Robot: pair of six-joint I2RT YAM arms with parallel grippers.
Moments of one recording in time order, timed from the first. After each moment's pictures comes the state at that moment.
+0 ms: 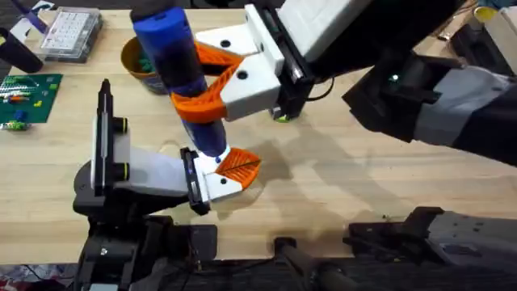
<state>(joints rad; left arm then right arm) -0.03 0.00 0.01 -0.13 1.23 -0.02 0.72 1.40 0.92 0.73 -1.16 0.22</state>
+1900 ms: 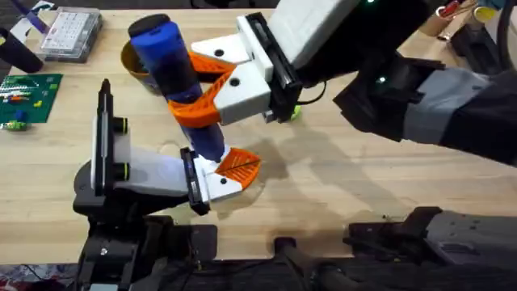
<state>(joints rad) -0.03 0.00 0.01 -0.13 1.23 -0.02 0.74 1.43 0.92 0.73 -1.16 0.20</state>
